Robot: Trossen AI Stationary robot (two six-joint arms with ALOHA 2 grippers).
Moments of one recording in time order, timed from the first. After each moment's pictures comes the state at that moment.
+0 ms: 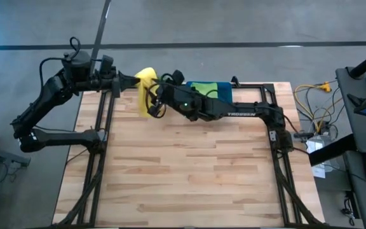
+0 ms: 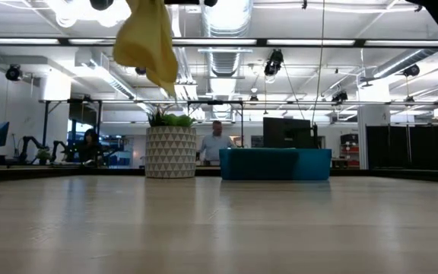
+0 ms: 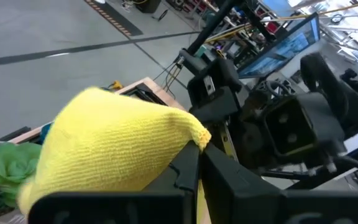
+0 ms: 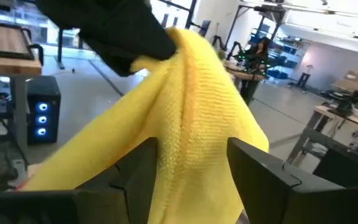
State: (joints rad) left arm 0.60 0.93 1.39 -0.67 0.32 -0.52; right arm -0.04 2.06 2.04 -0.01 0.59 -0.24
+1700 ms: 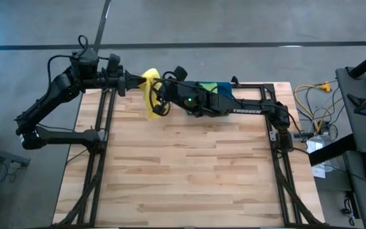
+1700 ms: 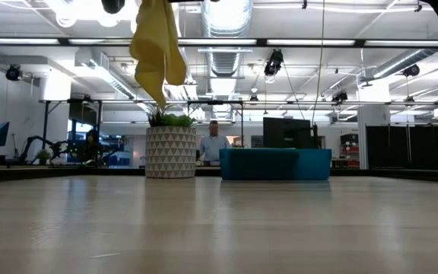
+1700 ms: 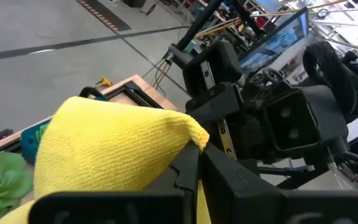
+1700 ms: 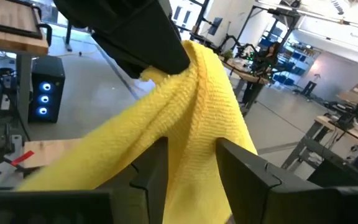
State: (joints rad) left arm 0.59 0.99 1.39 -0.60 0.37 -0.52; right arm -0.06 2.00 2.01 -0.09 0.53 -0.31
